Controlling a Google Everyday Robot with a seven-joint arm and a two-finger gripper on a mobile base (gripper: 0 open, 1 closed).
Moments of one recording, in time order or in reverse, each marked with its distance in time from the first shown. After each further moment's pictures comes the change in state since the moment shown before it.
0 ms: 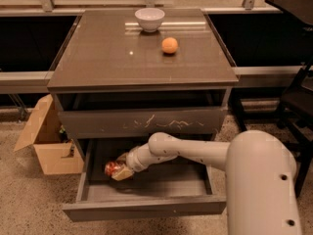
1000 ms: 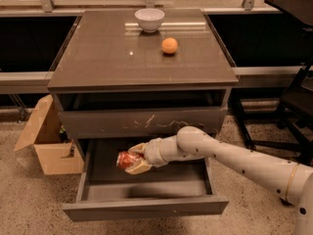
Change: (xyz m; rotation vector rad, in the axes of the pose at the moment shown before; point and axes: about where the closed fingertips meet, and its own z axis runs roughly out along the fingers) arm -0.043 0.027 -0.132 0.079 -0.143 -0.146
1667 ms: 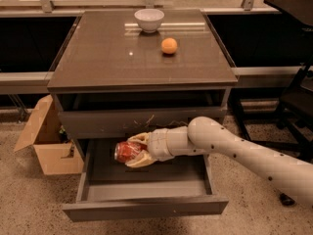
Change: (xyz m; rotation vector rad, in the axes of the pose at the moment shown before) arm -0.083 0.014 -0.067 0.054 -0.048 -0.158
